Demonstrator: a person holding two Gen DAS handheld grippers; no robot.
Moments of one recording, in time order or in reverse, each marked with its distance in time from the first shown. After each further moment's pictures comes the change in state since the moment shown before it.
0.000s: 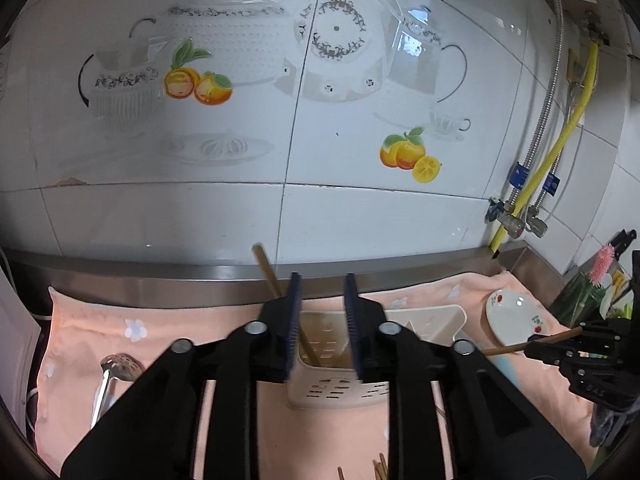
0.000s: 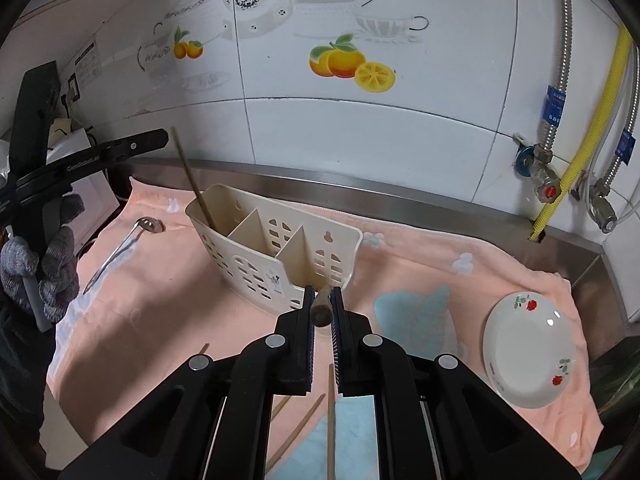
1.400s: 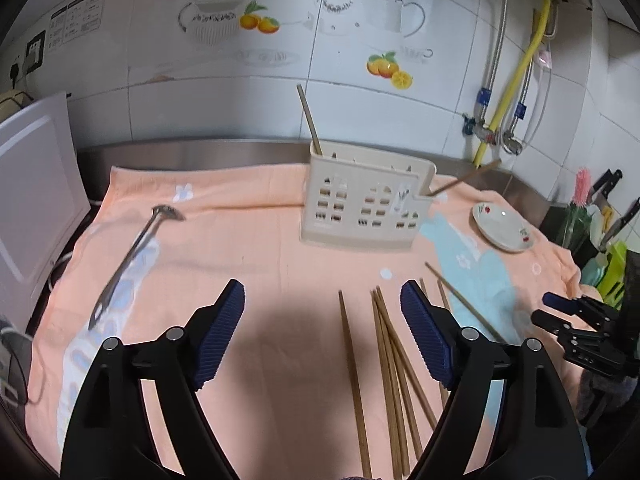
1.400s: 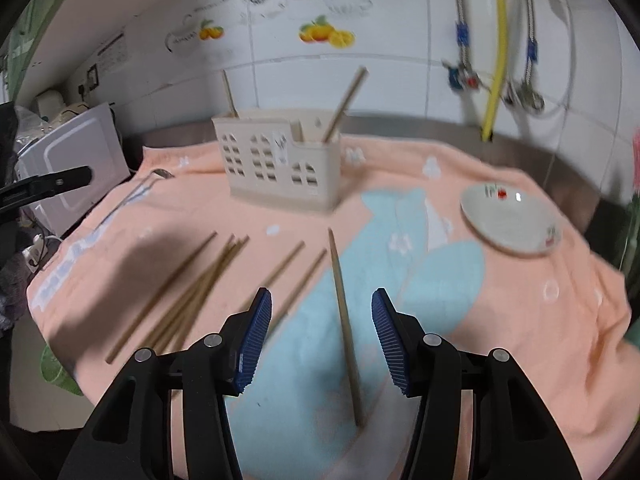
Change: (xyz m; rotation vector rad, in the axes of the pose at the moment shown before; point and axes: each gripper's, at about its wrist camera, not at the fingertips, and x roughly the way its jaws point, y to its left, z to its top) left arm -0.131 -0.010 -0.172 -0.013 0.080 0.073; right arm -0.059 0.017 -0.202 0.080 -0.095 -0.048
